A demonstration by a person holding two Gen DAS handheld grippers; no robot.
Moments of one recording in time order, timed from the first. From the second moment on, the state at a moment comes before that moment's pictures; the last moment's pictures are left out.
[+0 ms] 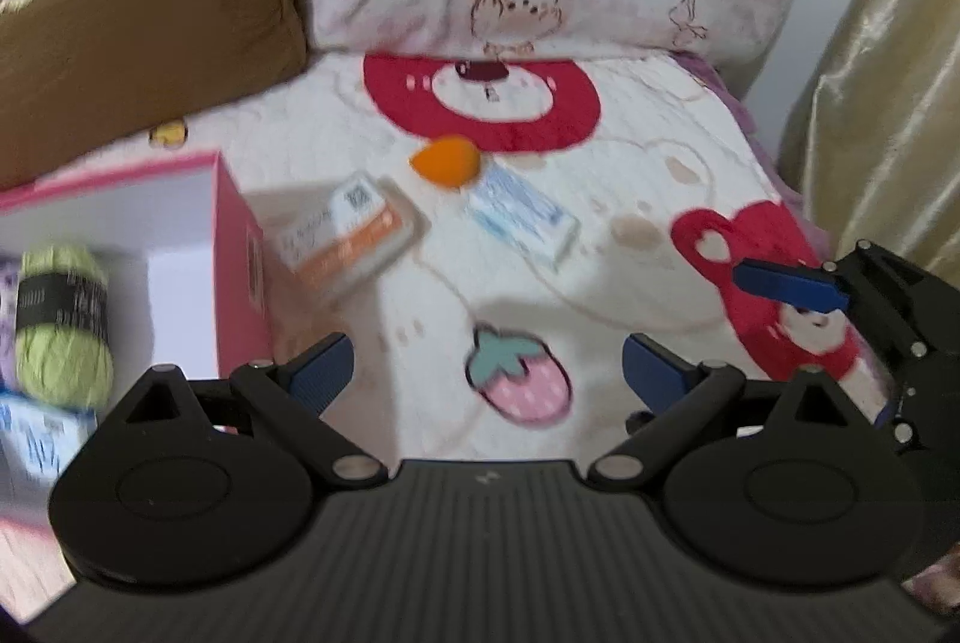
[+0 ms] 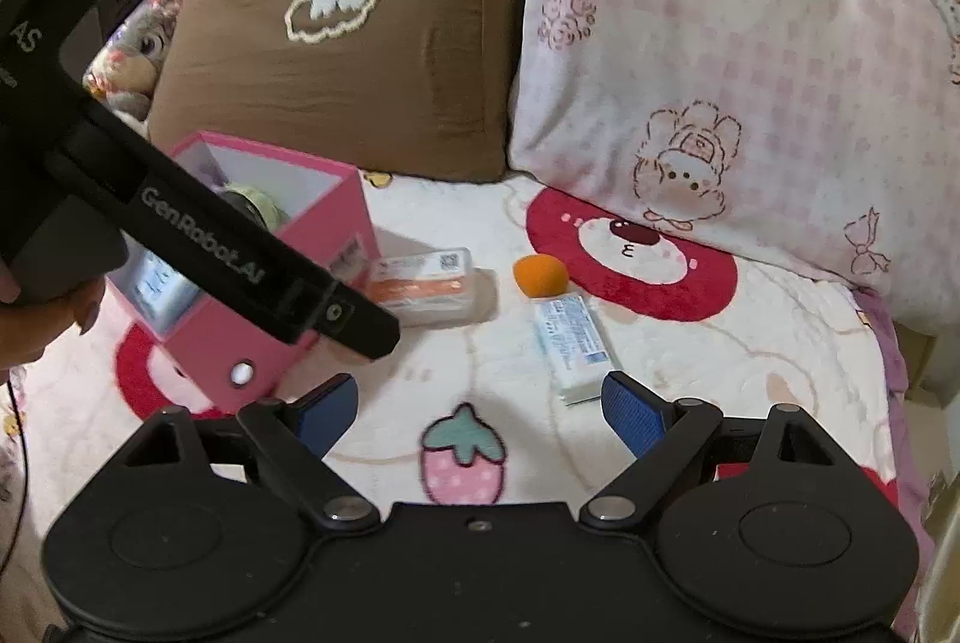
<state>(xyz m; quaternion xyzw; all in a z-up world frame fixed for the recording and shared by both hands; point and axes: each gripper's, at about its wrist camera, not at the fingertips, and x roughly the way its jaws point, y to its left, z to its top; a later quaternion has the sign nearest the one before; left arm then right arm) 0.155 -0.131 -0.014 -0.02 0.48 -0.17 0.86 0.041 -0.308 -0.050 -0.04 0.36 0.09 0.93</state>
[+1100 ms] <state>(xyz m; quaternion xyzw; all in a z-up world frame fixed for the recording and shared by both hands) 0.265 -0.168 -0.122 -0.16 0.49 -0.18 0.84 0.155 -0.352 -0.163 -0.03 0.37 0.08 0.93</state>
